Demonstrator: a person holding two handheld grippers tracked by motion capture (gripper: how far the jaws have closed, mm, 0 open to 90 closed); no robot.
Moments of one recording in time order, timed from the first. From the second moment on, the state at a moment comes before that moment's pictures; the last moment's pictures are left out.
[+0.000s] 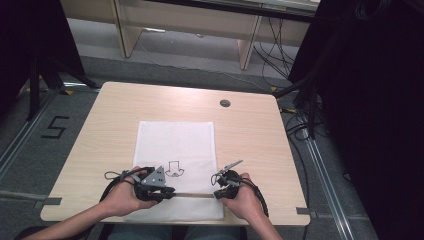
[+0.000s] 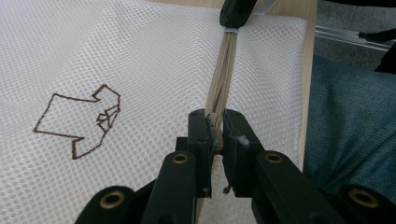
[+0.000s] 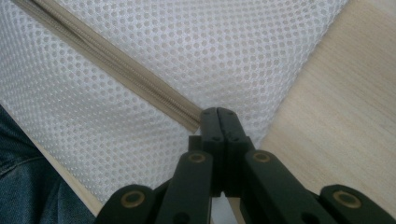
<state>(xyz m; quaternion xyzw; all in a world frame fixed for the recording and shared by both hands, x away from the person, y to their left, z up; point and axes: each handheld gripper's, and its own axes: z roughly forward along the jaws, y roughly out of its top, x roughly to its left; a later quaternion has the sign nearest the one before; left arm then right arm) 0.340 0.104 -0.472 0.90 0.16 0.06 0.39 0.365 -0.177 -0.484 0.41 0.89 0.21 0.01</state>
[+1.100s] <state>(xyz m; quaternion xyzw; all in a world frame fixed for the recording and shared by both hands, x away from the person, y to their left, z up) 0.337 0.124 -0.471 0.90 0.18 0.06 0.39 0.365 -0.177 -0.483 0.41 0.89 0.21 0.01</state>
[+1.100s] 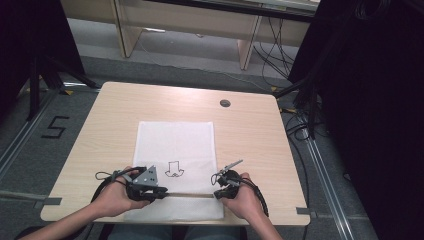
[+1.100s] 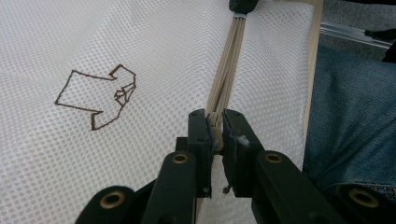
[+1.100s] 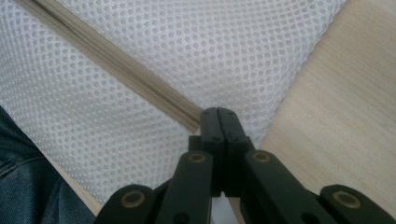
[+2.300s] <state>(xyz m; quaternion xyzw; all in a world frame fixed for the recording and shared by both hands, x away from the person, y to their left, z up) 0.336 0.130 -0.472 0.90 0.18 0.06 0.39 0.364 -0.177 -0.483 0.42 0.88 0.21 0.01</state>
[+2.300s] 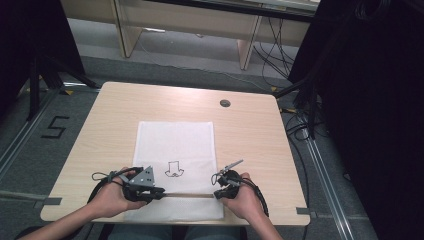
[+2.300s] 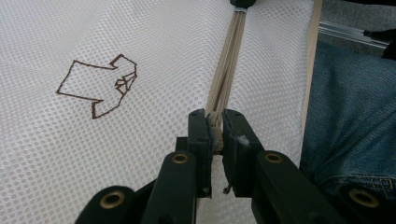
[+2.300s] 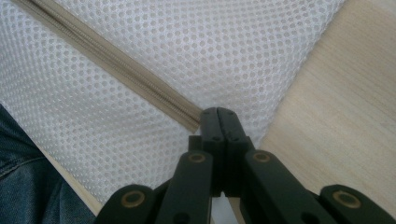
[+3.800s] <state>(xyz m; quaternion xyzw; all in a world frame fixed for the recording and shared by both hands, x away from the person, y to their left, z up) 0.334 0.146 -0.474 0.90 0.20 0.05 0.39 0.364 -0.177 -0.483 0.42 0.88 0.21 0.01</state>
